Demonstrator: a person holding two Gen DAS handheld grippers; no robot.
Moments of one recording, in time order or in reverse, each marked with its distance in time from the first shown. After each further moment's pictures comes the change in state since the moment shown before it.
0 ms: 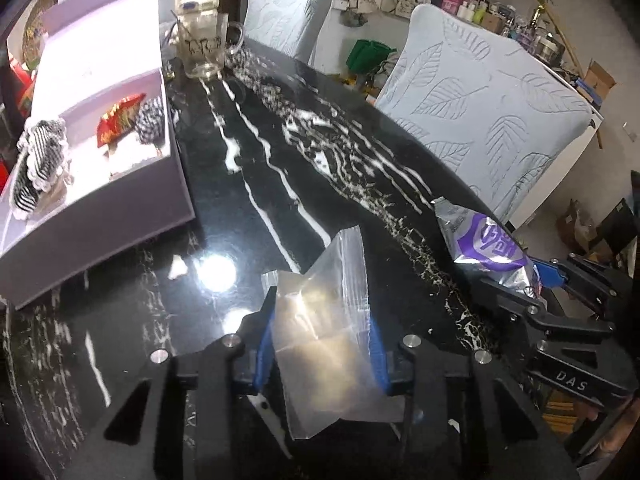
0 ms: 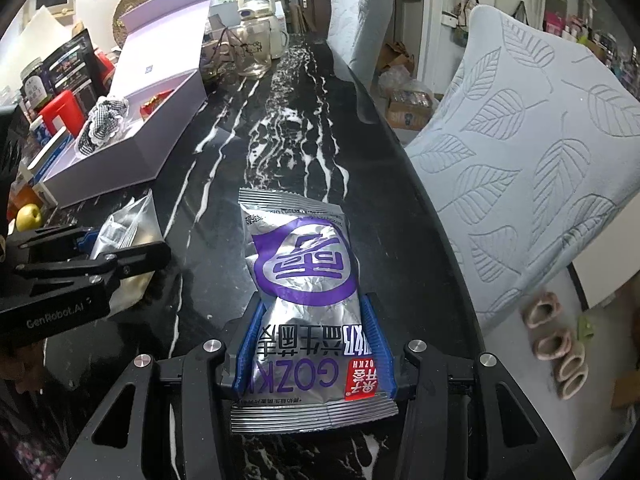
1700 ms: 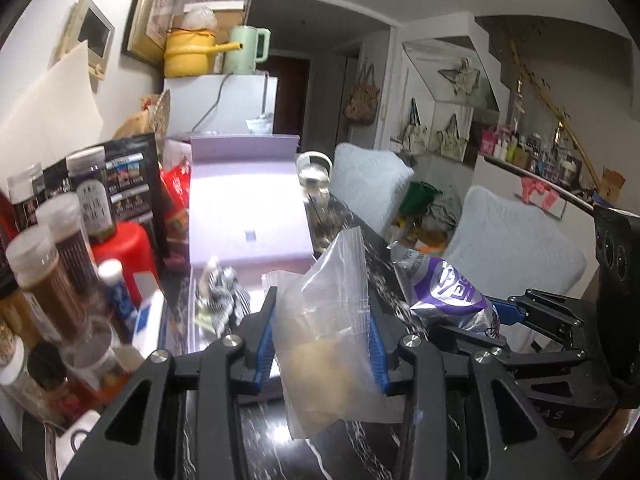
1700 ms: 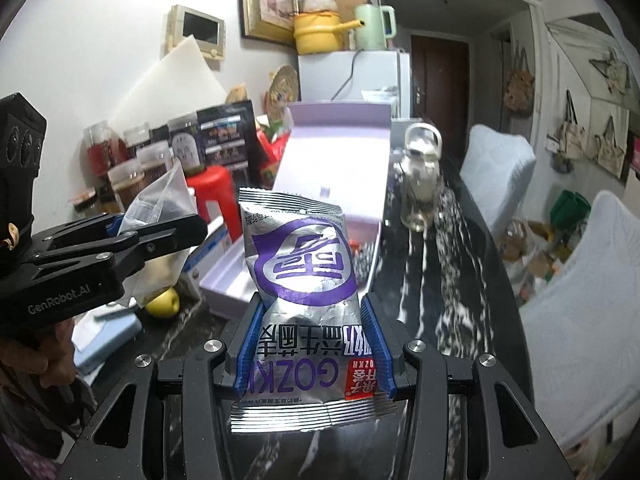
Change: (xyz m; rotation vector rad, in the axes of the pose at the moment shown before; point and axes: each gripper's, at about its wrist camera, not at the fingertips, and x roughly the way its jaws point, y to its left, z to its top) left arm -0.205 0.118 0.035 -0.120 -0.498 0.147; right arm -0.084 0.168 0.115 -0.281 -0.336 0.281
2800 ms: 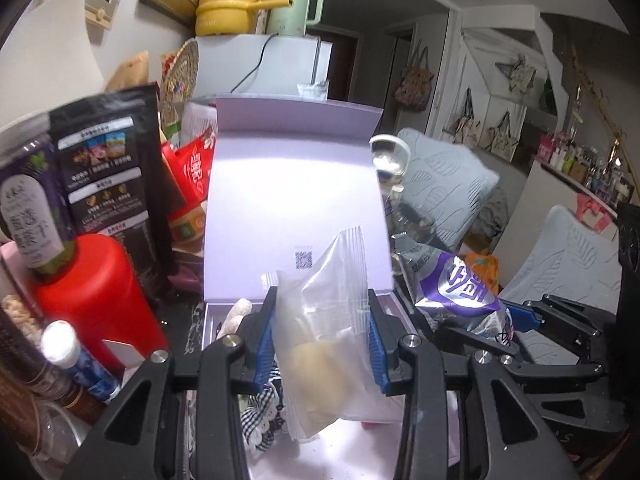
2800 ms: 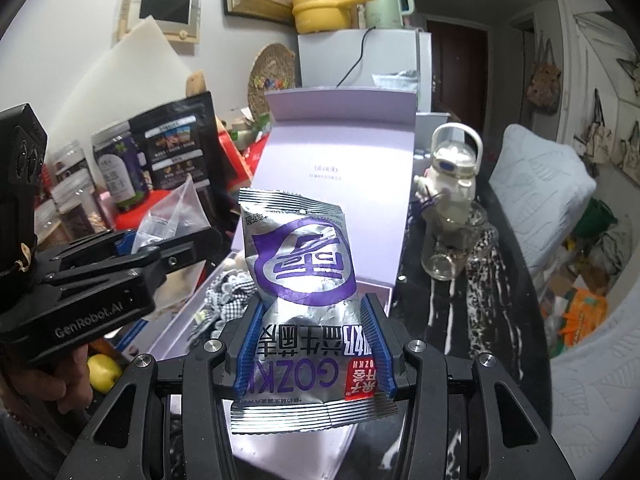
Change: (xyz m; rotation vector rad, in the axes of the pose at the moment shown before) left arm 0.168 0.076 0.039 -0.094 0.101 0.129; right arm 0.166 -0.042 0.075 -0.004 0.093 0.045
